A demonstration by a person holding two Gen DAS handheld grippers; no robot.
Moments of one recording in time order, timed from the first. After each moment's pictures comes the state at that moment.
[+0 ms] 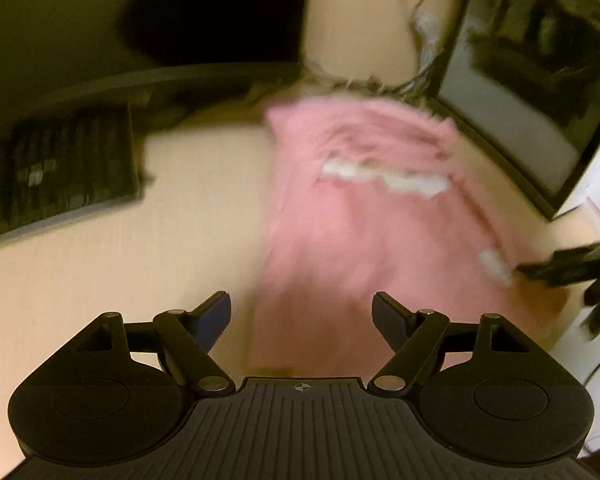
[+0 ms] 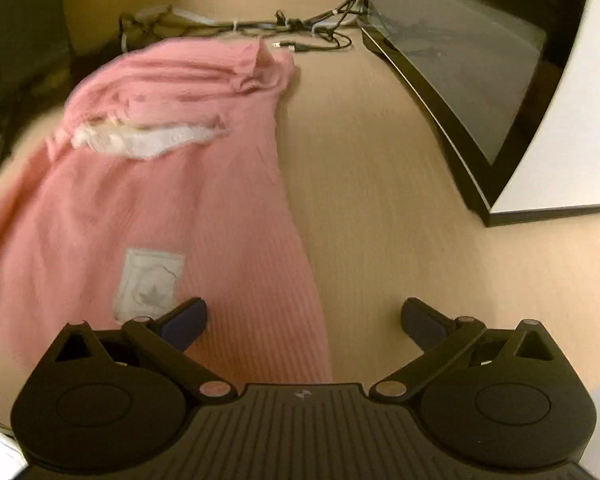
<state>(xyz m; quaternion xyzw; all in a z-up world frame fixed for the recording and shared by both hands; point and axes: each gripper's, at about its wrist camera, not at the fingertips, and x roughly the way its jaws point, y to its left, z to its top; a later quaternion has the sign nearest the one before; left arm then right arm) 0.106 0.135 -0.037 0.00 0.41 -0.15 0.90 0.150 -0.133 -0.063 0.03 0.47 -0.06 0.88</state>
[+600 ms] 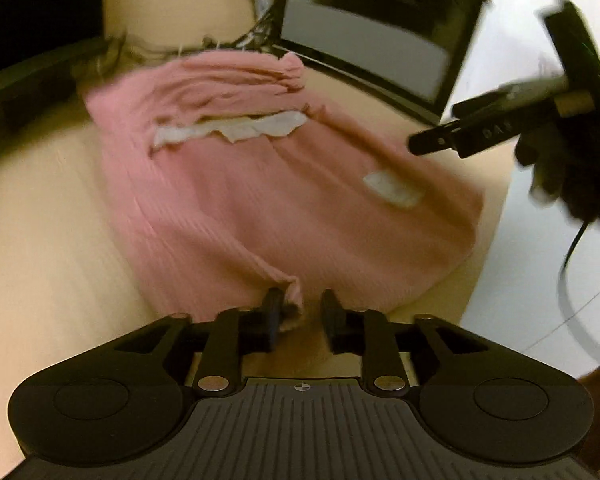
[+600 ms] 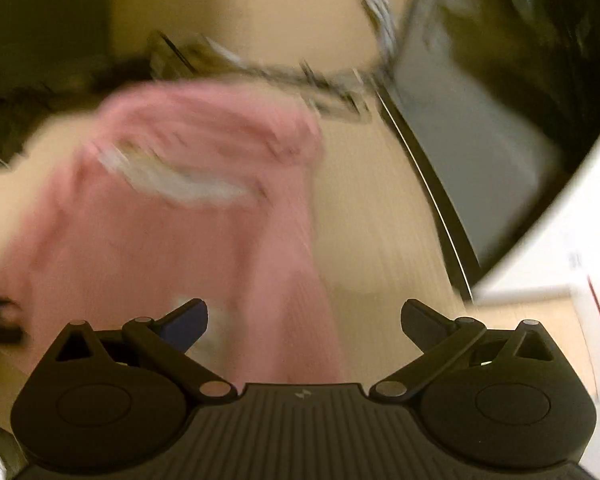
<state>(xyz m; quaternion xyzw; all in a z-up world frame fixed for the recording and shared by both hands) 0.120 0.088 -0.073 0.03 0.42 -0.37 0.83 0.160 -0.083 -0.009 -0.04 0.41 -0.05 0.91</state>
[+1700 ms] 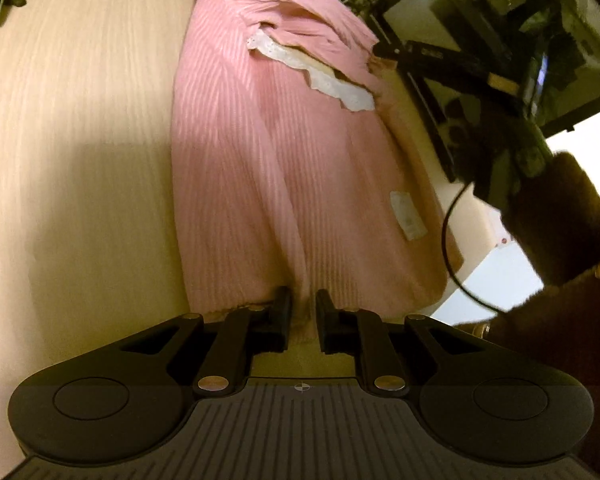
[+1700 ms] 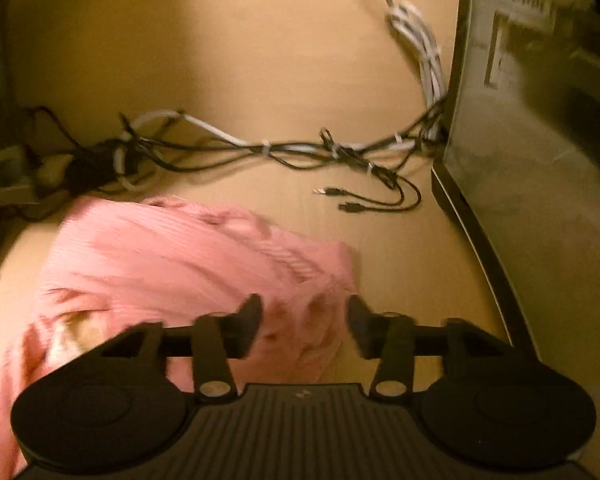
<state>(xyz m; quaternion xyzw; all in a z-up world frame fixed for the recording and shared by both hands) 0.144 0.123 -0.093 -0.18 0.55 -0.31 0.75 0.310 -0.121 -0.032 0.02 0.37 0.00 0.93</state>
